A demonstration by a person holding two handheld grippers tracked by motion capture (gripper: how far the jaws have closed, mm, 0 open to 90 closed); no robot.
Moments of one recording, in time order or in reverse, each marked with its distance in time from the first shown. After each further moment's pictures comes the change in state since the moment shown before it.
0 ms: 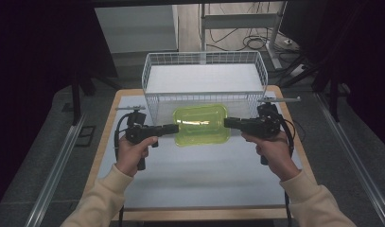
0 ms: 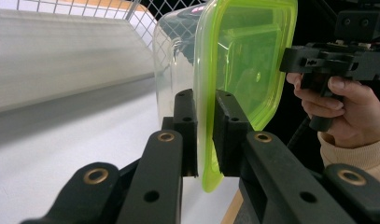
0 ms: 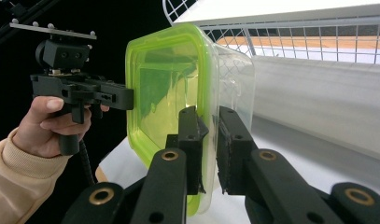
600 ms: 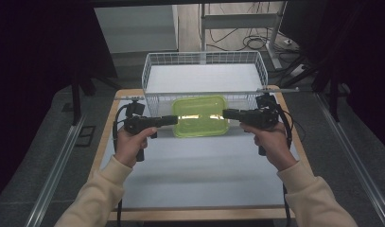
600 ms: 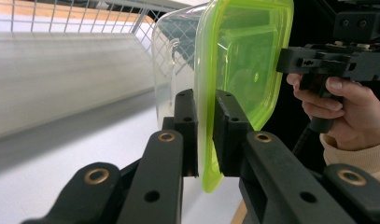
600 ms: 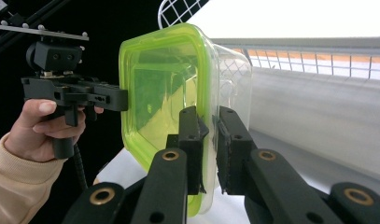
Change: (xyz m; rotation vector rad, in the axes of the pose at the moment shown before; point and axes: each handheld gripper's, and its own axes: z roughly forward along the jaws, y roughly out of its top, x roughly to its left) left arm -0.002 0.025 -0.002 -0.007 0.022 0.015; right arm -0.006 0.021 0.006 -0.020 -0.006 0.001
